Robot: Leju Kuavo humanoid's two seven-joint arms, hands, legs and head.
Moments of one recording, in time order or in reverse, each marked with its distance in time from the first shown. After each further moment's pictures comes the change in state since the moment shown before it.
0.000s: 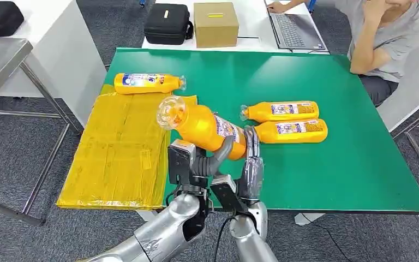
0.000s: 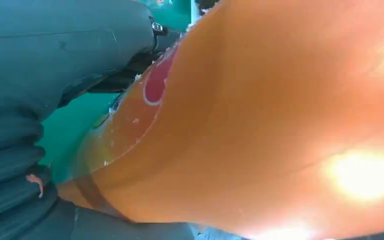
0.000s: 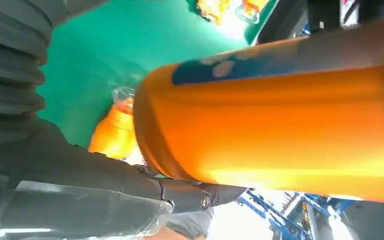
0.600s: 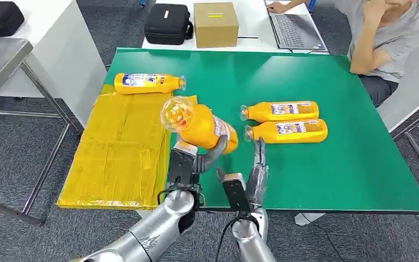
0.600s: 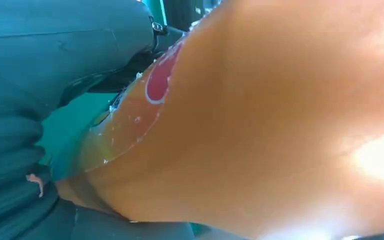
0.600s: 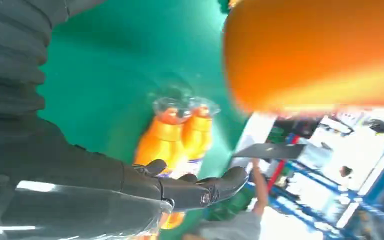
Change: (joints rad) left arm -0.006 0.008 0.115 0.079 -0.274 -0.001 0.000; right arm -0.003 -0.009 -0.023 0.076 -0.176 0.000 0.000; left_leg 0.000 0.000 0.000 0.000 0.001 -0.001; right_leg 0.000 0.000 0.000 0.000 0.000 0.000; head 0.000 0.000
